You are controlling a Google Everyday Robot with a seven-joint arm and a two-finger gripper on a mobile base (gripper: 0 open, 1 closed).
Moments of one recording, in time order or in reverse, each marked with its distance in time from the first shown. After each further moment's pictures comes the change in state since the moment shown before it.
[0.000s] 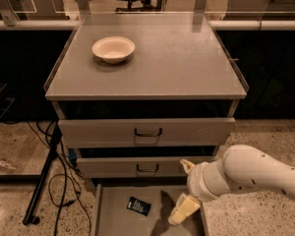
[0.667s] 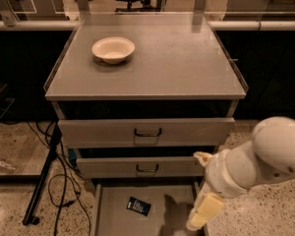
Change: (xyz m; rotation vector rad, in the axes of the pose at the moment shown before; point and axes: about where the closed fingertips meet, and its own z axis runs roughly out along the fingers) arm -0.031 0.026 -0.110 -0.044 0.075 -0.017
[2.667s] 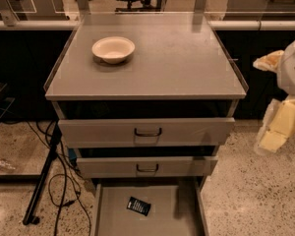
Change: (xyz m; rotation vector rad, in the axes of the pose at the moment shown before) arm -0.062 -0.068 -0.248 0.231 0.217 -0.084
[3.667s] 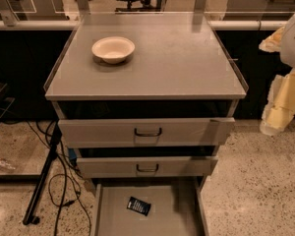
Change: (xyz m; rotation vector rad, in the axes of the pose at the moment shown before) arm -0.004 -0.022 -0.026 -0.002 0.101 0.023
